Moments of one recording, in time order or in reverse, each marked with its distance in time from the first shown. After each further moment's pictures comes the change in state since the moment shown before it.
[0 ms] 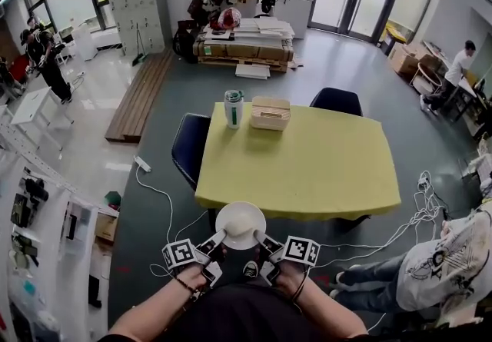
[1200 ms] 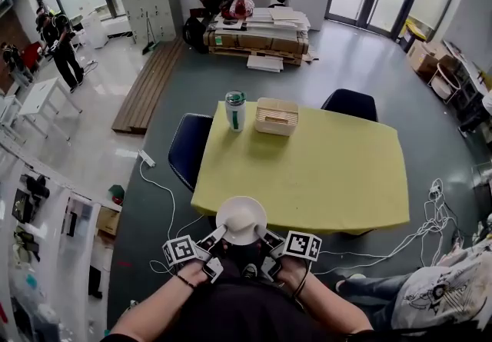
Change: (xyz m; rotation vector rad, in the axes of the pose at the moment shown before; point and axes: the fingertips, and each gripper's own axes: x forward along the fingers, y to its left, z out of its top) left arm 0.089 0.013 0.049 -0.023 -0.072 0.033; right arm 0.048 -0.034 0.093 0.007 0.091 0.017
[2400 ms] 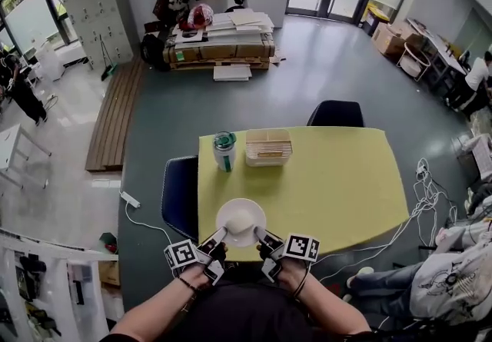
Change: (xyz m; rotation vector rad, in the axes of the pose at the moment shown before) left arm 0.118 0.006 0.194 0.014 0.199 -0.089; right arm 0.149 0.024 0.141 0.042 -0.190 -0.066
